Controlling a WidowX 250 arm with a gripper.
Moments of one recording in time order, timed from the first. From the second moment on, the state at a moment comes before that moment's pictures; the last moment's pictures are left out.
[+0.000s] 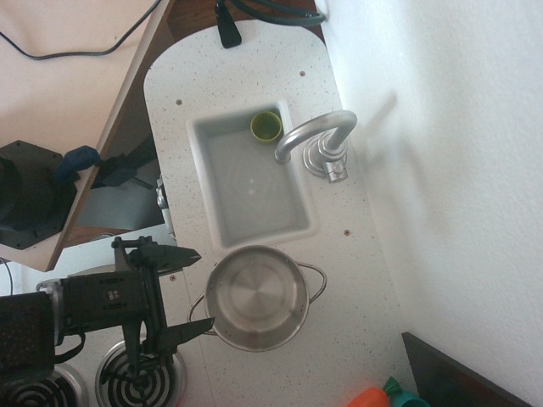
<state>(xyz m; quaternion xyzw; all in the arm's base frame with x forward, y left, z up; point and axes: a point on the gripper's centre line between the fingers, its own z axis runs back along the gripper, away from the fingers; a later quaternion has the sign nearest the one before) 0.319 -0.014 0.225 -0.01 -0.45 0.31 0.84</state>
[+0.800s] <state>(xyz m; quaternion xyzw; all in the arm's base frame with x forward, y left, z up) 0.328 0.002 0.163 0.04 -0.33 0.39 0.86</state>
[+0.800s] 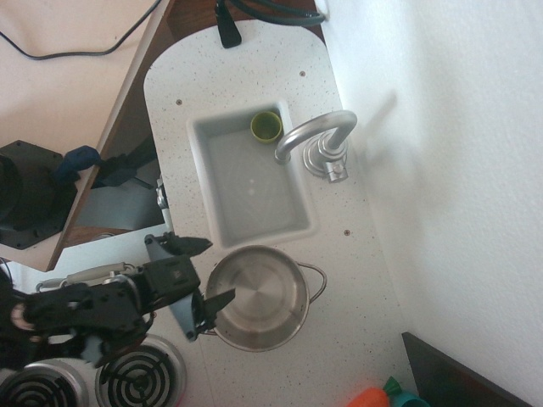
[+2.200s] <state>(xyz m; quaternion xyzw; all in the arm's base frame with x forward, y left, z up) 0.314 0.010 0.067 0.09 -0.30 0.38 0.87</state>
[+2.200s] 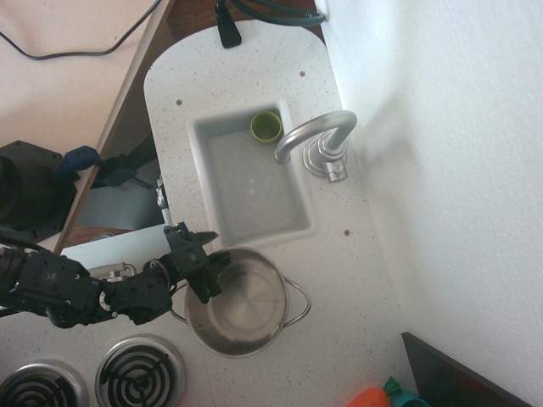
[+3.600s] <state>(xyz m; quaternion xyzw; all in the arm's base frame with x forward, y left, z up) 0.330 -0.005 0.198 0.07 -0.61 0.23 0.76</state>
